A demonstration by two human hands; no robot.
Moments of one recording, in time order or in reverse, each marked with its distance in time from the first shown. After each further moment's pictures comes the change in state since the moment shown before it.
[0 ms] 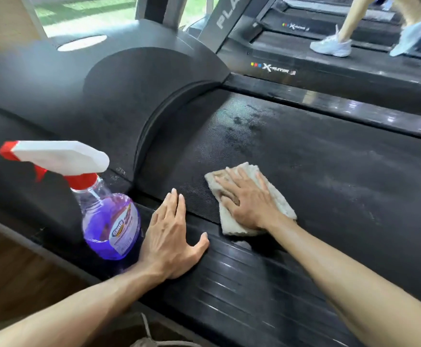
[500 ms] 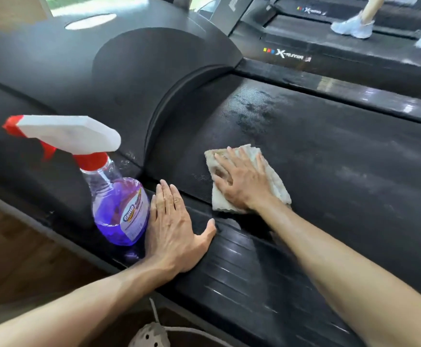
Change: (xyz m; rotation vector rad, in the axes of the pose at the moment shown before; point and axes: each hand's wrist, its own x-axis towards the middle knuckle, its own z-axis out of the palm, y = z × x) left_hand -0.009 -0.001 0.005 0.090 -0.069 -0.211; right_hand 0.032 -0.038 0.008 -0.006 0.091 0.089
